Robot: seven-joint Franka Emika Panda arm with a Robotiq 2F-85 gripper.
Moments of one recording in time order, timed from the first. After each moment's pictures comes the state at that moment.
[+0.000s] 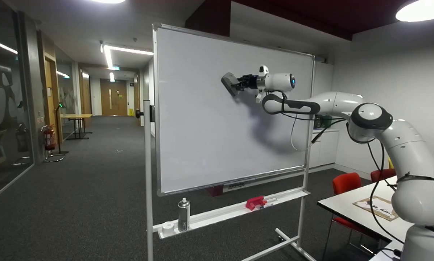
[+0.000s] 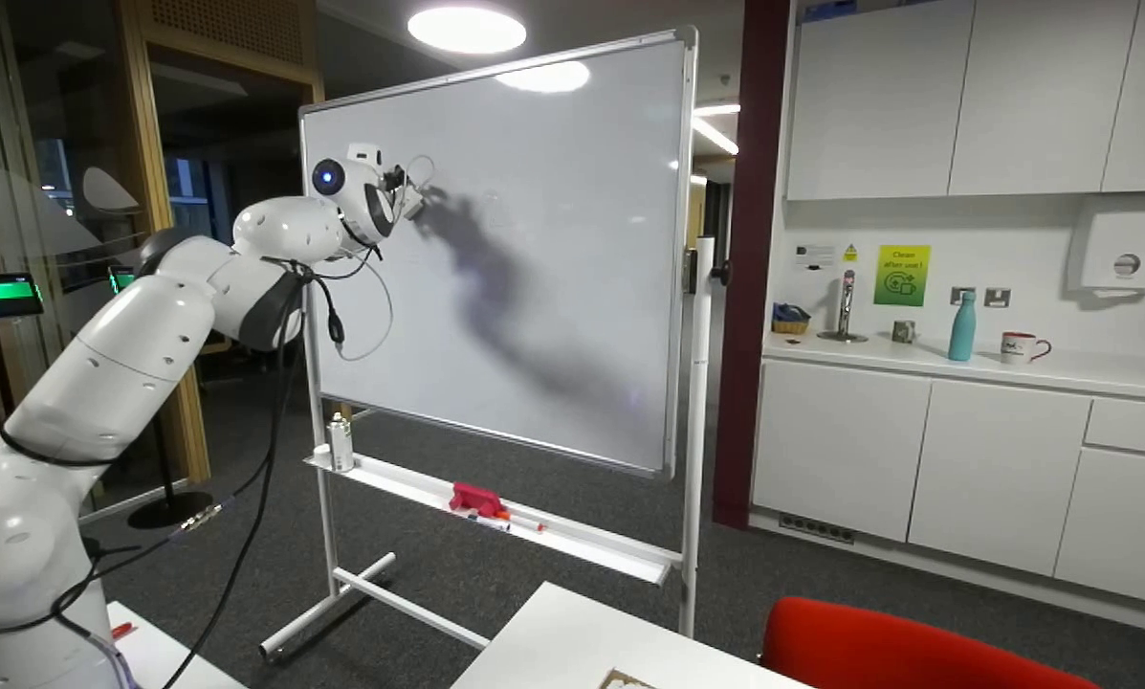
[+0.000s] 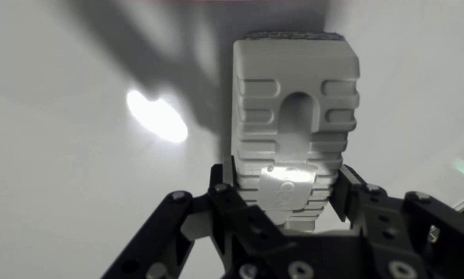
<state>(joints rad) -0.44 0.67 1.05 -1.08 -0.96 3.08 -0.31</state>
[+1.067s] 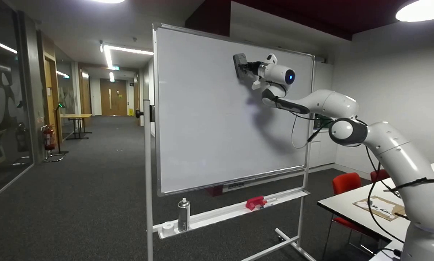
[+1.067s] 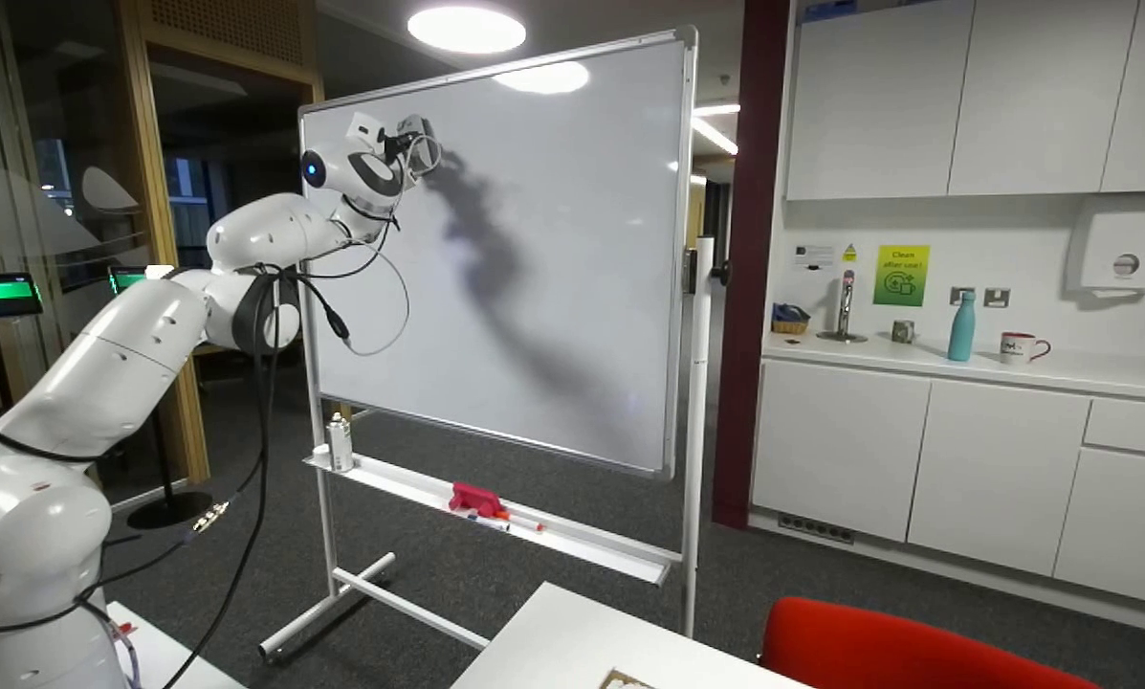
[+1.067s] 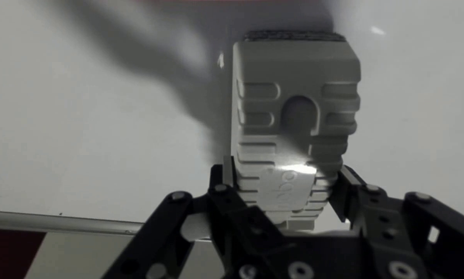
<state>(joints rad) 0.00 0.73 0.31 -0.52 -1.06 3.11 0.53</state>
